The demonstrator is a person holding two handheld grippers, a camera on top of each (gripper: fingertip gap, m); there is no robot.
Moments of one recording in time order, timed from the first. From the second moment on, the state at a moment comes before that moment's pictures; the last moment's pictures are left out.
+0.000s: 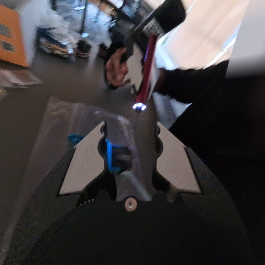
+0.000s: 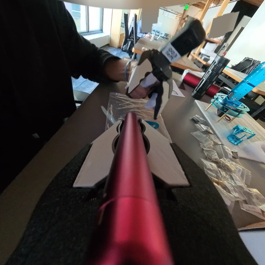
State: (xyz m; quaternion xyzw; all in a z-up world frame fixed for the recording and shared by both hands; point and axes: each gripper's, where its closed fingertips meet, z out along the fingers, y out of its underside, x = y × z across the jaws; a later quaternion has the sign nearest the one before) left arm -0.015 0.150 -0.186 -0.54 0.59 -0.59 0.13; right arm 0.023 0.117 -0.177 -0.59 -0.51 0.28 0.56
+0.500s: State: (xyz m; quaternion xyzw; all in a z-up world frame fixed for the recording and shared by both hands) left arm -0.025 0.140 -0.276 -0.50 0.79 -0.28 0.22; right arm 0.040 0.135 -0.193 -0.65 -0.46 0.31 0.52
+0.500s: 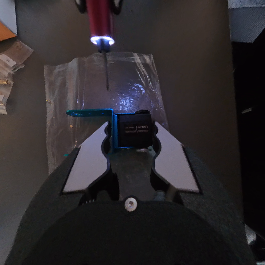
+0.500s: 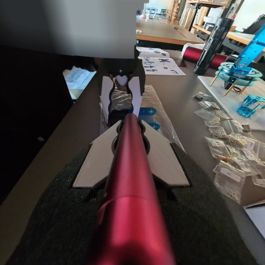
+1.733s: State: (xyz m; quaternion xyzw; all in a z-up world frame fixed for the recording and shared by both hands) left arm -0.007 0.165 -0.224 -0.46 0.70 -0.37 0.41; right arm 0.040 0.144 -0.189 -0.67 -0.40 0.37 0.51
